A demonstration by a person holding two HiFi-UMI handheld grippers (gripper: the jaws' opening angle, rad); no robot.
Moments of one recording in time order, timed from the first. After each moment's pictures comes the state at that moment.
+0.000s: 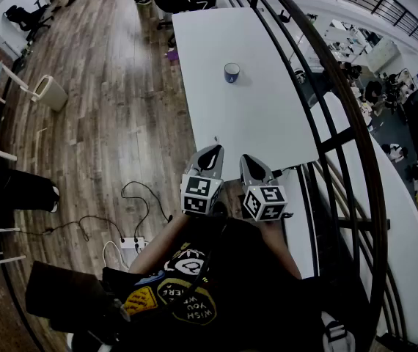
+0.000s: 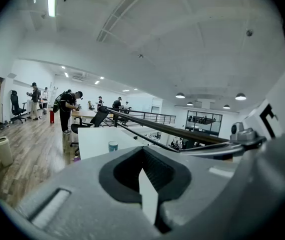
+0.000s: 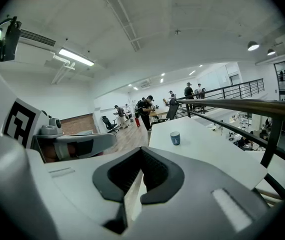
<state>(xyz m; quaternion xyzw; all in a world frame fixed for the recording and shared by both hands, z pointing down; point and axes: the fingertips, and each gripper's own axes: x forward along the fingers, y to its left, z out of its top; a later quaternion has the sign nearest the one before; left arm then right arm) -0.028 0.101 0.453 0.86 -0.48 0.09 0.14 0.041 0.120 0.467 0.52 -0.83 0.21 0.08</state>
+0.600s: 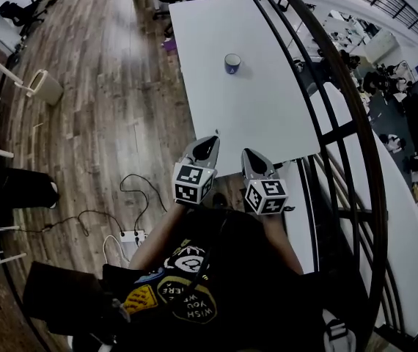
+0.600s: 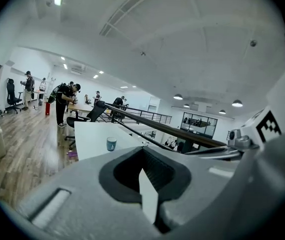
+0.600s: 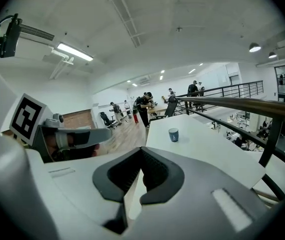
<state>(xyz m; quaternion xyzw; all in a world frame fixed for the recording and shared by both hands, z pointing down) -0.050 0.087 0.463 0.87 -0.45 0.08 0.17 0.034 0.114 0.481 0.52 -0.82 0.21 0.10</state>
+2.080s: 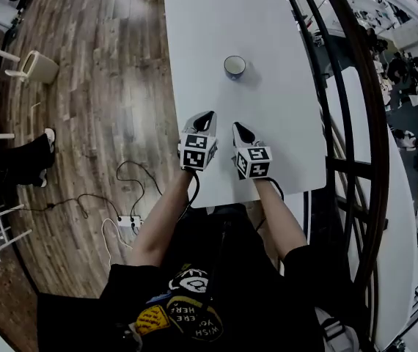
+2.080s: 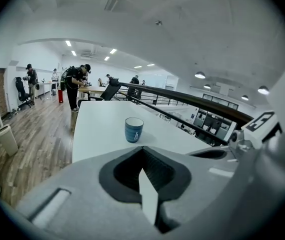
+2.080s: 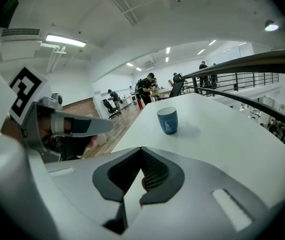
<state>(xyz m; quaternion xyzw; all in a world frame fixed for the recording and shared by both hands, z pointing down) -0.007 -0.155 0.620 0.81 -0.50 0.19 0.23 0.066 -0.132 0.653 0.46 -0.83 0.27 0.16</state>
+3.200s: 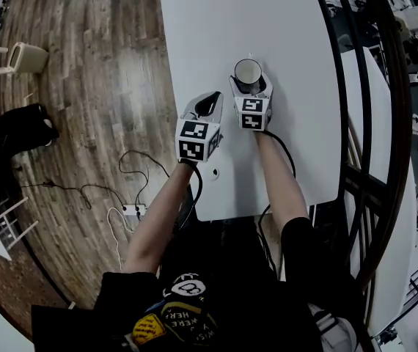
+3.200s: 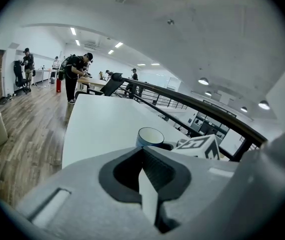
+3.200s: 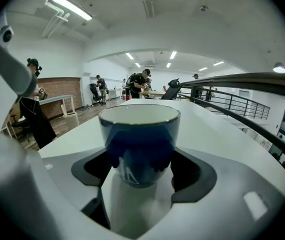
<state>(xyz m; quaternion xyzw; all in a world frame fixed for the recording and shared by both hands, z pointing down) -0.028 -0.254 0.635 0.81 -0.48 0.17 0.29 0.045 -0.335 0.737 0.53 -0.79 0.16 0.25</state>
